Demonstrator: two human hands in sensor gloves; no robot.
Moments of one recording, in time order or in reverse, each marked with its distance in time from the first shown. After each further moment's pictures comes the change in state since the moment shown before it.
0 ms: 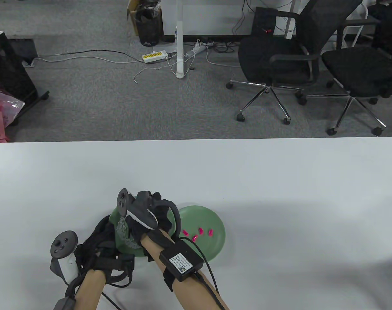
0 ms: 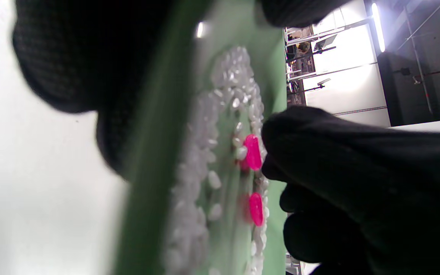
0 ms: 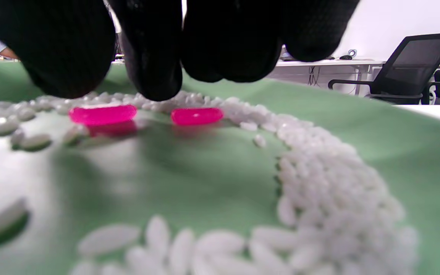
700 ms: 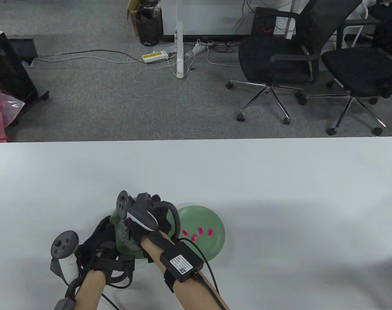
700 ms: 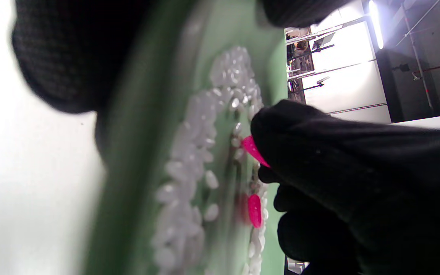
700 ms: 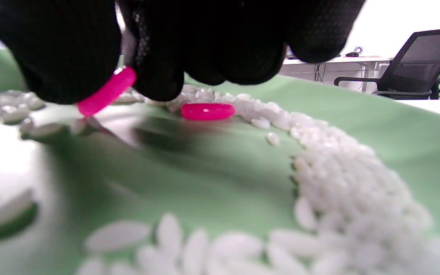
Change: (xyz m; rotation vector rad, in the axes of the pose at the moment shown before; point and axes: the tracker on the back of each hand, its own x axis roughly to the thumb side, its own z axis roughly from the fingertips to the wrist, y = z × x) left_hand -0.002 0.000 0.000 0.005 -0.003 -0.024; right_hand -0.001 0.008 0.000 -0.007 -0.021 -0.026
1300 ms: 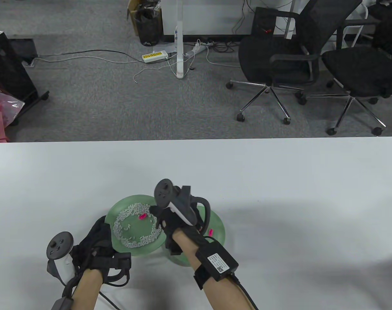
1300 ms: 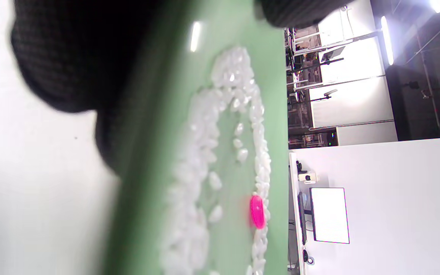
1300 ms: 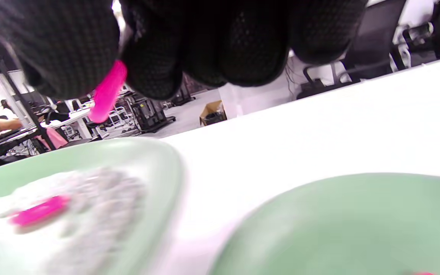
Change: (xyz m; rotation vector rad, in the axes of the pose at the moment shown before) left_hand -0.006 0.011 -0.008 0.024 0.033 0.057; right_hand -0.124 -0.031 0.005 -0.020 0.119 -0.287
